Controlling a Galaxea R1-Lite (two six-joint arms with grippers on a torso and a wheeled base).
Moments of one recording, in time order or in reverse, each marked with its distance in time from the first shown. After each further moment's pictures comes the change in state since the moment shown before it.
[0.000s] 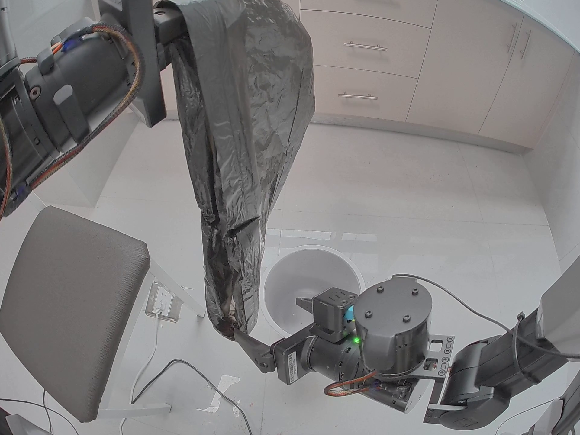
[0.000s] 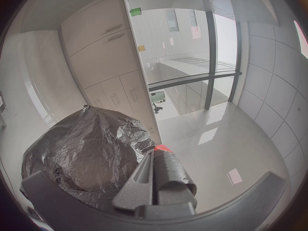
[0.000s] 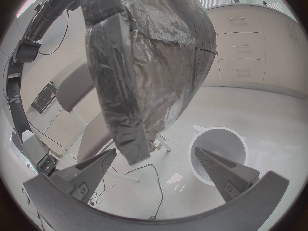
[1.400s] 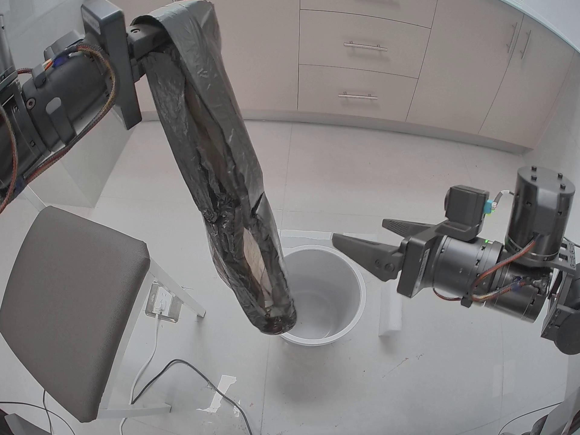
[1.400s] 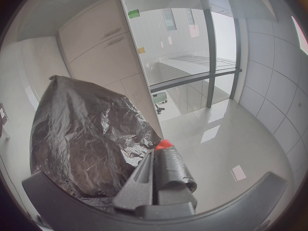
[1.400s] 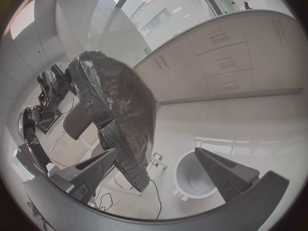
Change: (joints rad) left arm 0.168 -0.006 0.023 -0.010 -0.156 -0.007; right arm -0.274 -0.393 0.018 0.226 0.243 0.028
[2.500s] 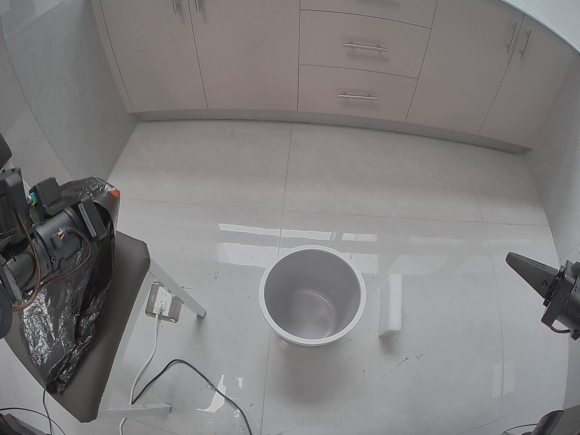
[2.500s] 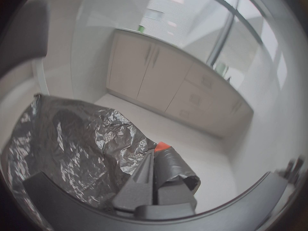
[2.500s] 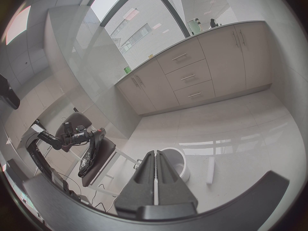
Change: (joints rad) left arm 0.451 0.004 0.504 -0.038 0.102 0.699; right arm -0.299 -0.585 0.379 0.135 0.062 0.050
